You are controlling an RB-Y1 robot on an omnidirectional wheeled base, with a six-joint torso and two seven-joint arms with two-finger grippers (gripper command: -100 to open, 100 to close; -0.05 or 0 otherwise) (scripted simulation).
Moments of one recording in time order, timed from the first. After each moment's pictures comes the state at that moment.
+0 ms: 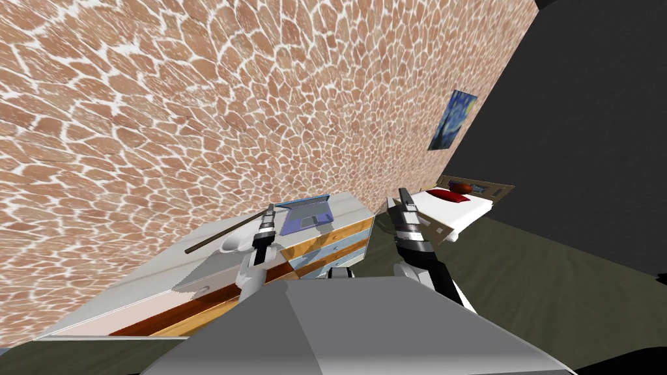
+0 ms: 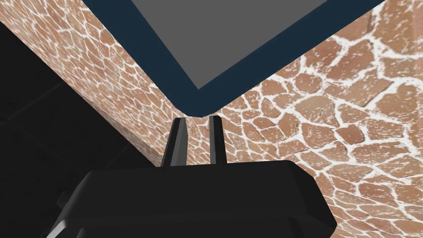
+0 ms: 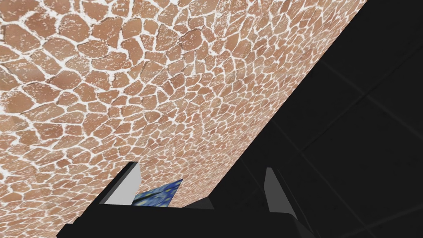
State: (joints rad) left arm -0.07 0.06 0.58 -1.44 -0.42 -0.73 -0.02; right arm 0.54 -0.02 0.07 -2.37 -0.06 -0.39 0.14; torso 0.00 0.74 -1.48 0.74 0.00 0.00
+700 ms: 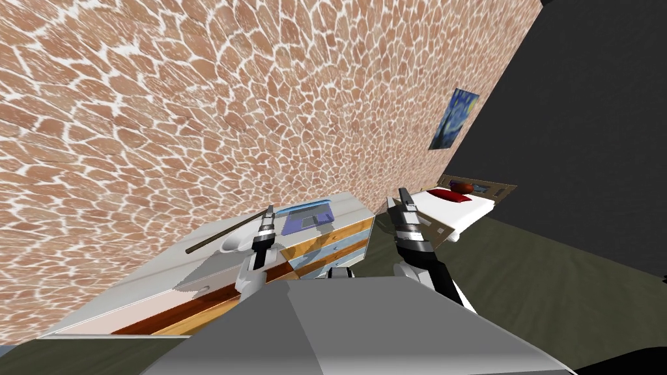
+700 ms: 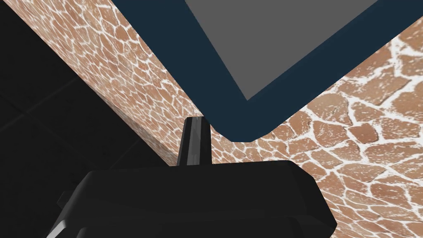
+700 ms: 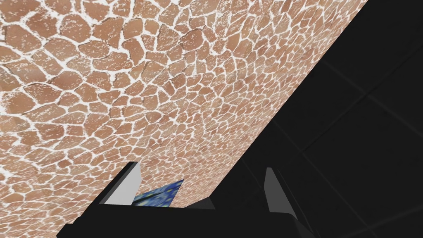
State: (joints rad) left arm -0.05 0.04 0.59 -1.45 -0.42 -0.80 -0.03; right arm 0.54 -0.02 0.07 -2.37 -0.06 -0.39 0.14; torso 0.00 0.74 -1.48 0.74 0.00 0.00
